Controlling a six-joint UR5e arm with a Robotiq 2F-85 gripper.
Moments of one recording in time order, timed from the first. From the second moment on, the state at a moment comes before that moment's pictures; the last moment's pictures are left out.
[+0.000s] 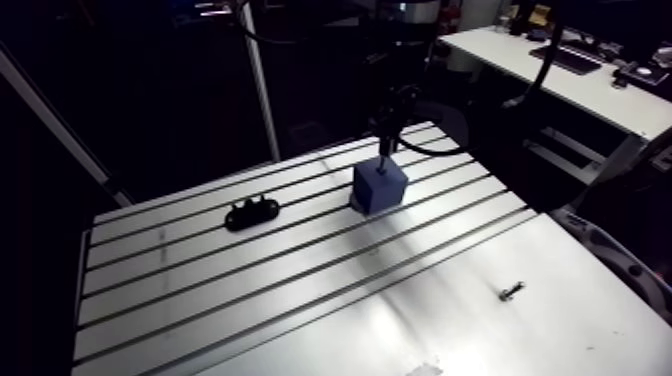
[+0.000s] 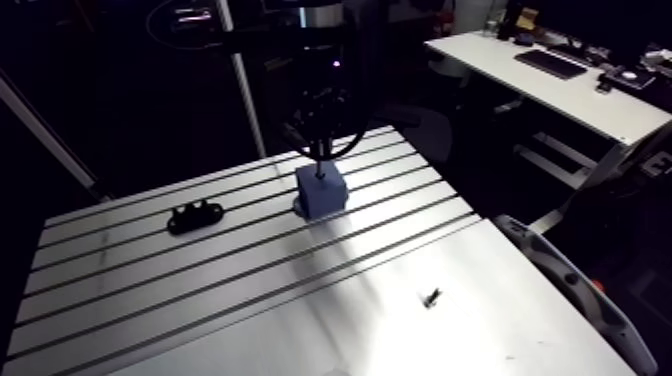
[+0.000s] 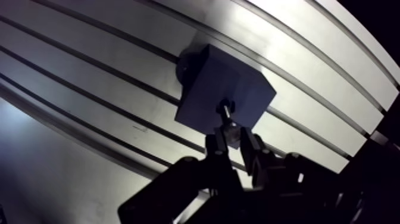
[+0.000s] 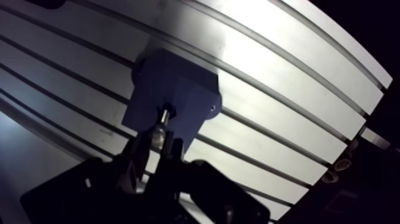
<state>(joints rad) -0.44 -1.21 1.68 -1.94 -1.60 -2.50</state>
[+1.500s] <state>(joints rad) -0.44 -1.20 1.69 -1.98 -1.60 -2.50</state>
